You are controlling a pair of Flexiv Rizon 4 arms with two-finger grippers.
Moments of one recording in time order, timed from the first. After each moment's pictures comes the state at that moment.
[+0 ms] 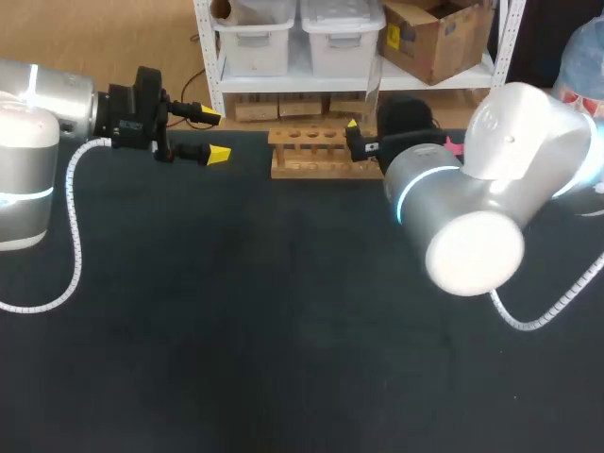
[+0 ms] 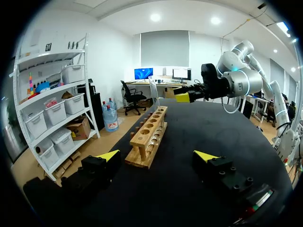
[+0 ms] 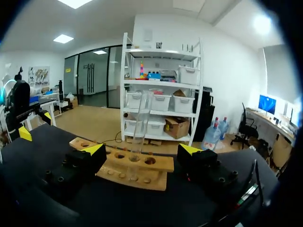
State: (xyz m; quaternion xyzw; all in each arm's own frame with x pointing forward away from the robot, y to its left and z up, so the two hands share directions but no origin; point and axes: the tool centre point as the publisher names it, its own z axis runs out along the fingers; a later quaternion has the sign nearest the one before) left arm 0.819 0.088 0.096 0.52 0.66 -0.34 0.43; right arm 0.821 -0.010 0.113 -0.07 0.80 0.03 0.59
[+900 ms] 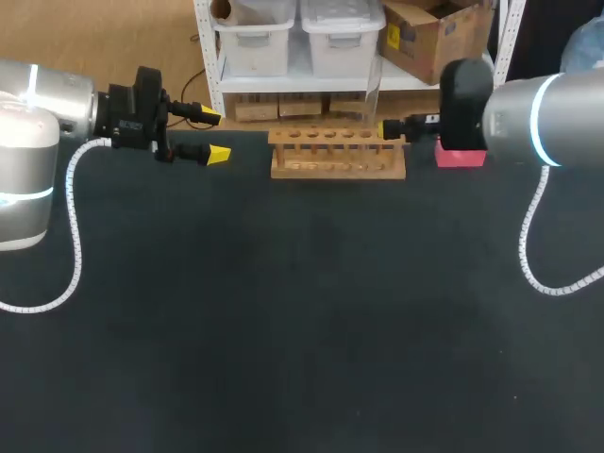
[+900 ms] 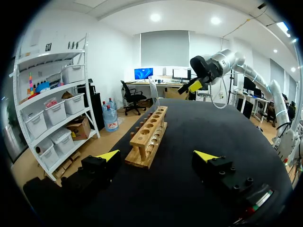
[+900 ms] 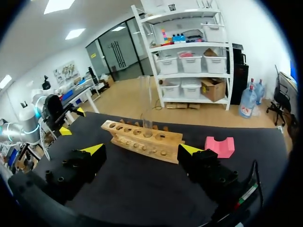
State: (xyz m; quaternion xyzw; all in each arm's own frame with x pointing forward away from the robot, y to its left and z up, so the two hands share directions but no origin) left arm 0.819 0.088 0.096 0.52 0.66 -0.34 0.43; right arm 0.787 -0.036 0.128 -0.13 0.87 0.23 0.42
